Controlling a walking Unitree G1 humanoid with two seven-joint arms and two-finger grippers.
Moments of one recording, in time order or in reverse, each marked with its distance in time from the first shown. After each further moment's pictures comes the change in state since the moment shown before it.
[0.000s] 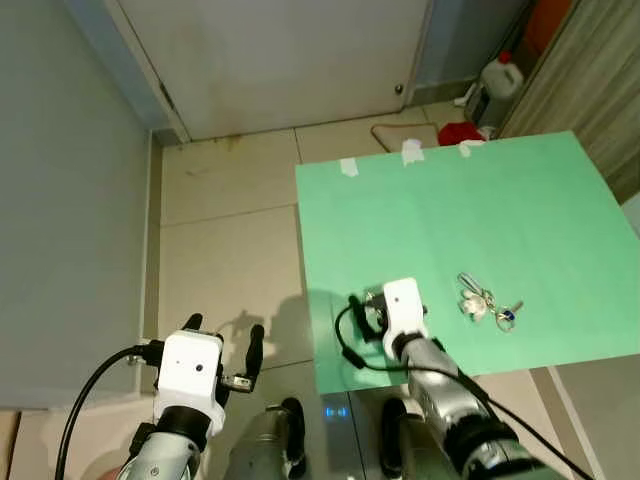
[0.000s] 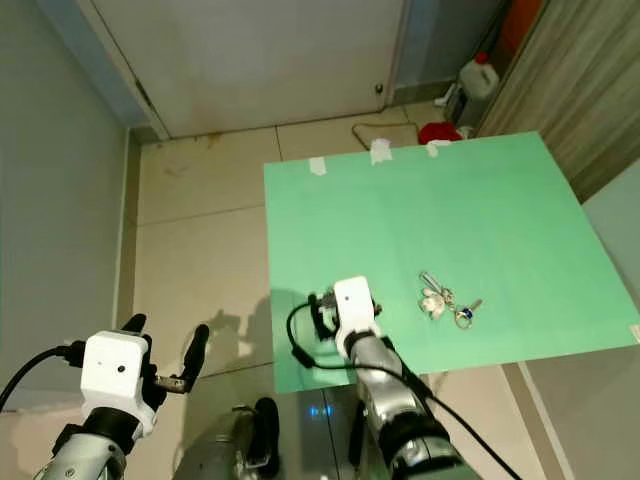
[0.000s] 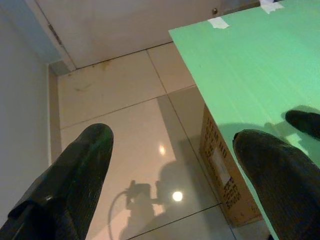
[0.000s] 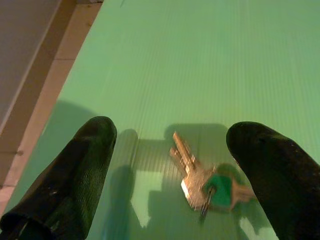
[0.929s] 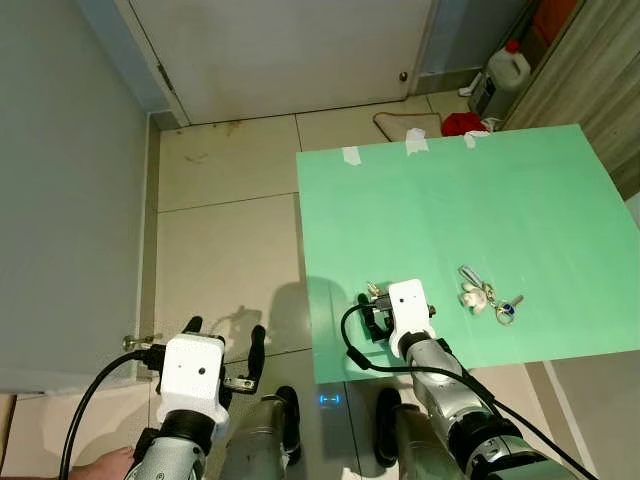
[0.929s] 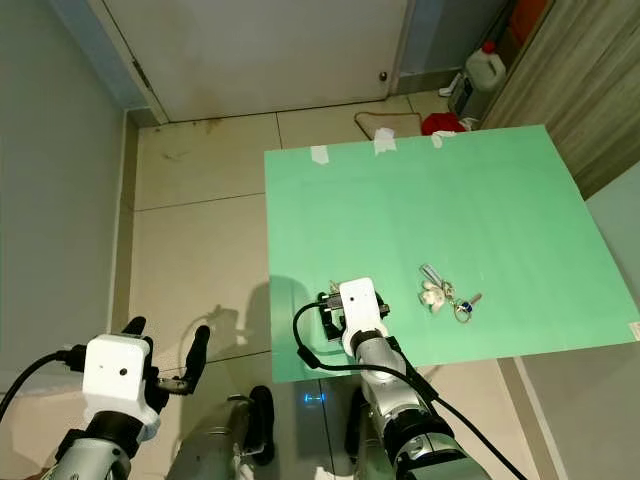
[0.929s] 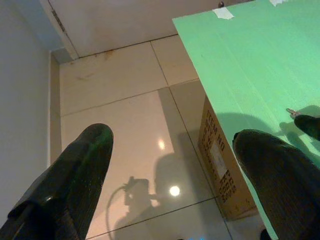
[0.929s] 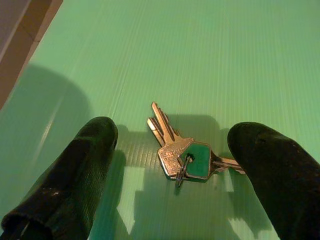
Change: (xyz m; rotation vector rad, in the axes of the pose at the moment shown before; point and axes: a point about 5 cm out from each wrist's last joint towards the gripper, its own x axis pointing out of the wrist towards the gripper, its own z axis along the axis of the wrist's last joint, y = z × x) left arm -0.003 -0.005 0.000 -0.015 0.001 0.020; right arm -0.003 -0.008 -0.008 -0.045 0.012 -0.051
